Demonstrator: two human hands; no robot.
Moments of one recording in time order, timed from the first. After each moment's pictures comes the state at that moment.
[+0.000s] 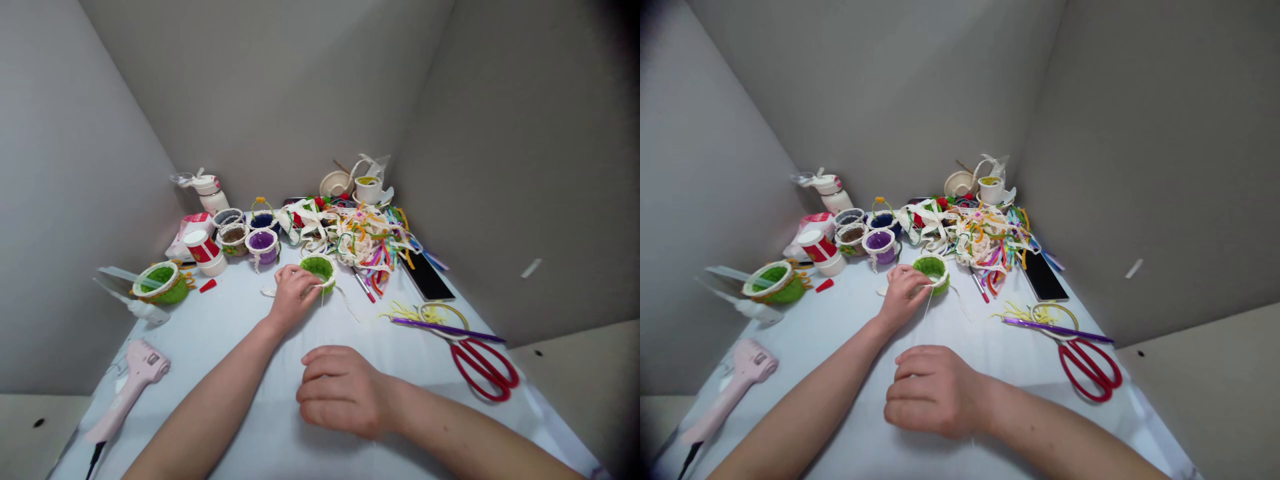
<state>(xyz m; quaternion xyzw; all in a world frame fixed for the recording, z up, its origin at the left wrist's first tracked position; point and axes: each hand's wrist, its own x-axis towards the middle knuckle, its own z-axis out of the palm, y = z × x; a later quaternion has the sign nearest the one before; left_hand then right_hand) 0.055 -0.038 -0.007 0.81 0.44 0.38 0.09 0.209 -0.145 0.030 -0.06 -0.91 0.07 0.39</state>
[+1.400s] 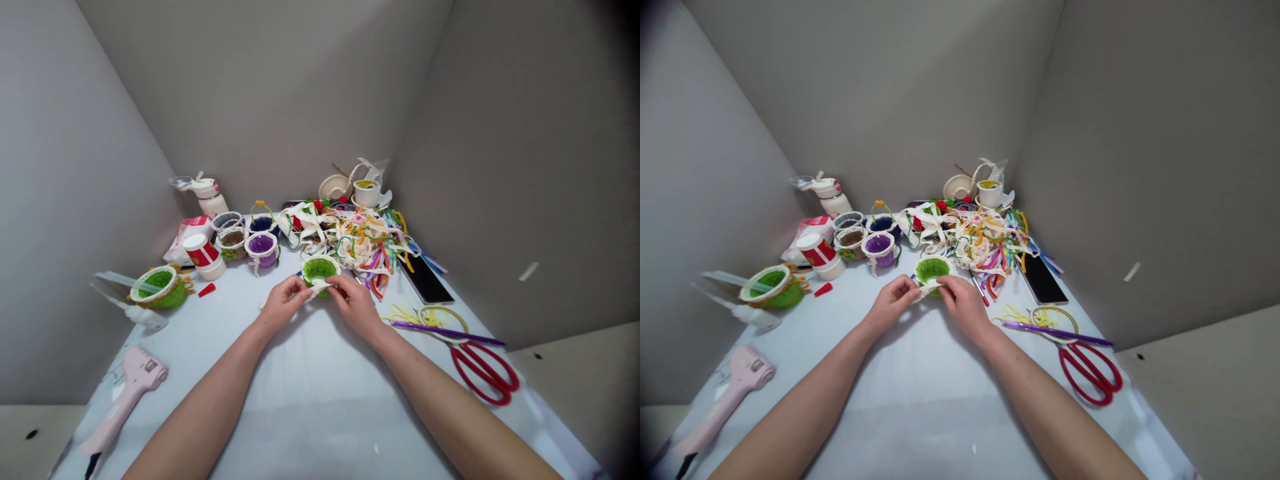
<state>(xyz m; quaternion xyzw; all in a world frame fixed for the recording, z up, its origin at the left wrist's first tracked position) 0.035 -0.037 -0.007 0.68 0.41 0.41 0.45 0.237 -0.052 -0.024 -0.48 -0.73 0.15 0.46</state>
